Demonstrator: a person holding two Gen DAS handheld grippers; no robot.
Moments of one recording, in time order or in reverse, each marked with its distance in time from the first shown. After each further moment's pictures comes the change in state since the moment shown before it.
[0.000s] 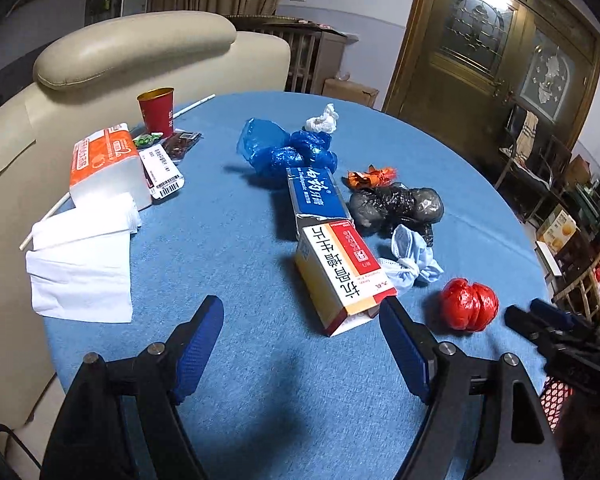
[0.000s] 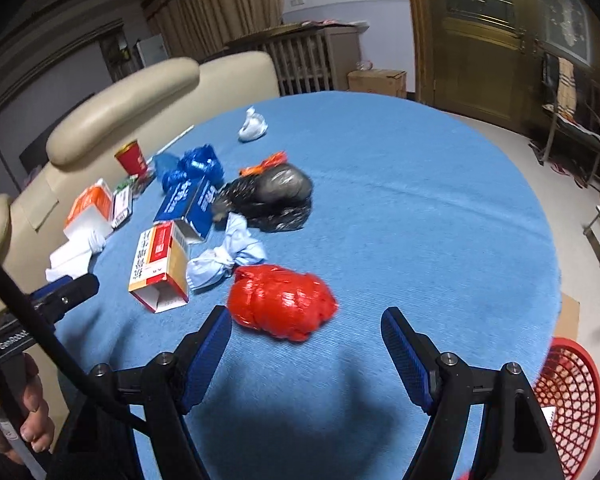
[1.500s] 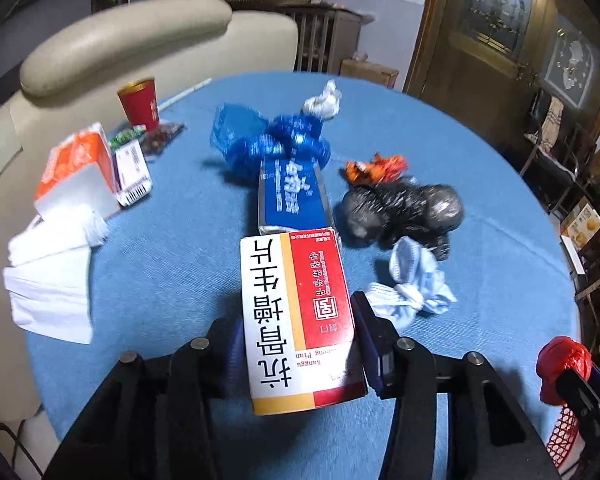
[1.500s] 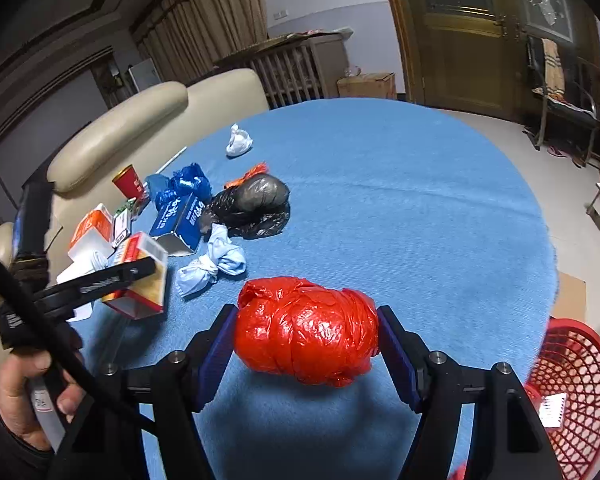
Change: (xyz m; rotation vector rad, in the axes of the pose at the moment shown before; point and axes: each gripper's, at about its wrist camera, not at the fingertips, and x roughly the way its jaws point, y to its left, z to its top) left arm 0.043 -0.044 0.022 0.009 0.055 0.092; right arm -0.023 -0.041 -0.016 0.099 -0.067 0.032
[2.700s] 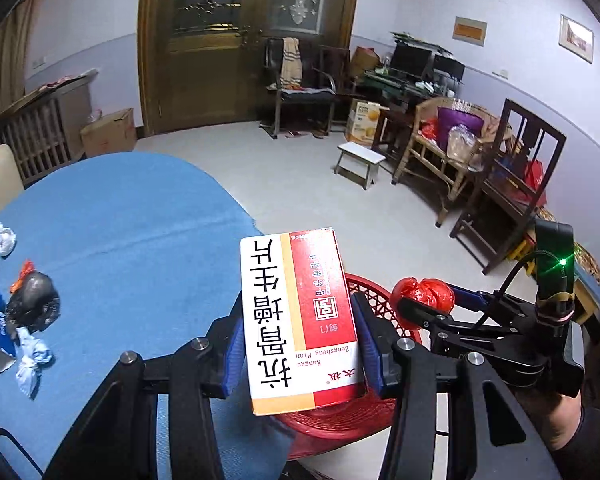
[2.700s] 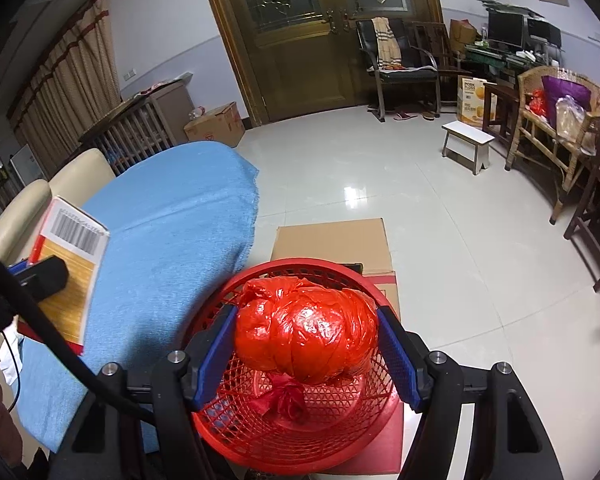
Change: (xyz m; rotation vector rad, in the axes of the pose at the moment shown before) left arm -0.114 -0.296 -0.085 0.654 -0.015 -0.625; right arm -0.161 -0.216 -0.085 0.352 -0.100 -0.367
